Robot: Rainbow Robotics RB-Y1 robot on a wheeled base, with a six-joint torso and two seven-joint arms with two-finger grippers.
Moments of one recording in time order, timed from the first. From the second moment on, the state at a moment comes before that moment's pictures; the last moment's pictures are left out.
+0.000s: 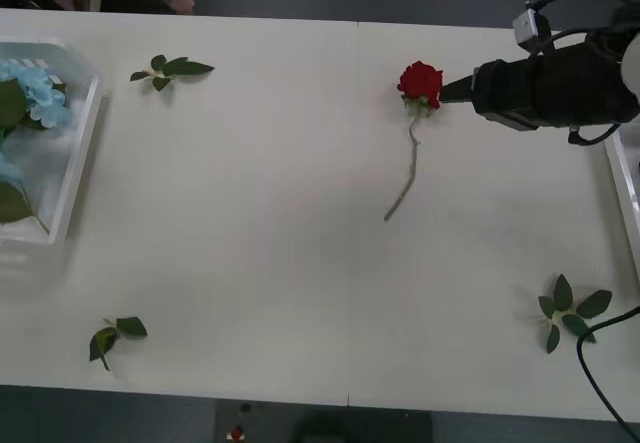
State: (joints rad) right arm -0.59 -0.54 -0.06 -1.57 -0.96 1.33 1.33; left arm -0.19 0.61 0.72 -1.68 0.85 1.48 -1.73
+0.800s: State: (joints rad) right arm -0.84 -0.37 0.17 -0.99 -0.46 1.02 1.28; left arm -0.12 0.61 0.60 -1.58 0.85 1.40 -1.73
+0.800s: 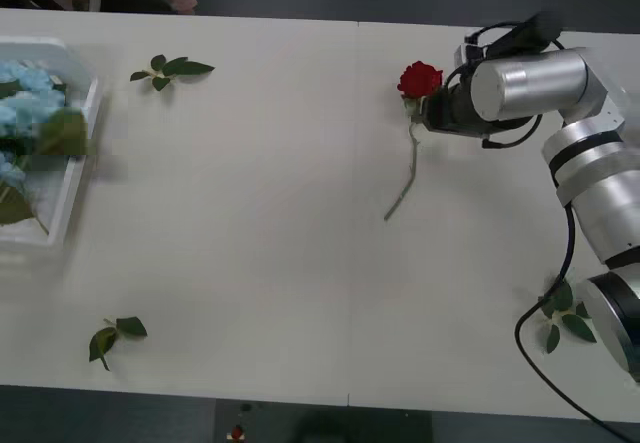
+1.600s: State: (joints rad) right arm -0.85 -0.26 0.15 -0.86 -0.27 0.94 1.28; left arm -0.12 0.72 0.72 -1.73 1.09 1.54 -1.79
